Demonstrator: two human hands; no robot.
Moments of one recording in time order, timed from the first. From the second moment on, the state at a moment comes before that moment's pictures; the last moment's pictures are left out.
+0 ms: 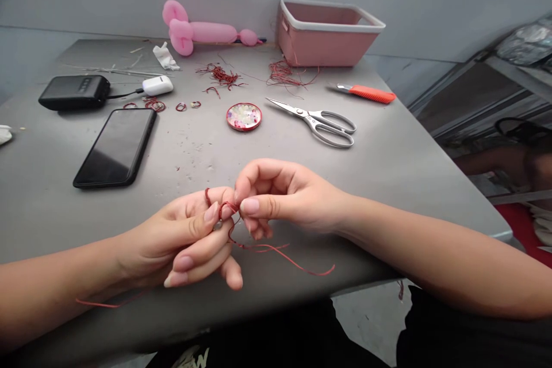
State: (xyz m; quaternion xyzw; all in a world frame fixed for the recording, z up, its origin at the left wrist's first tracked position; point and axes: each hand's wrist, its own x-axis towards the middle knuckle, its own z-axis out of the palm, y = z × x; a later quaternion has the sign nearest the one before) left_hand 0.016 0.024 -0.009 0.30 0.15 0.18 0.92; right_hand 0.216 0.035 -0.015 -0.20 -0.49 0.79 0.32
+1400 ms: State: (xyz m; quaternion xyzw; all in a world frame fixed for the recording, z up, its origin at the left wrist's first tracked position) left_hand 0.017 0.018 -0.012 0.27 0.09 0.18 0.94; right_hand 0.208 0.026 -0.014 -0.16 -0.48 0.78 0.36
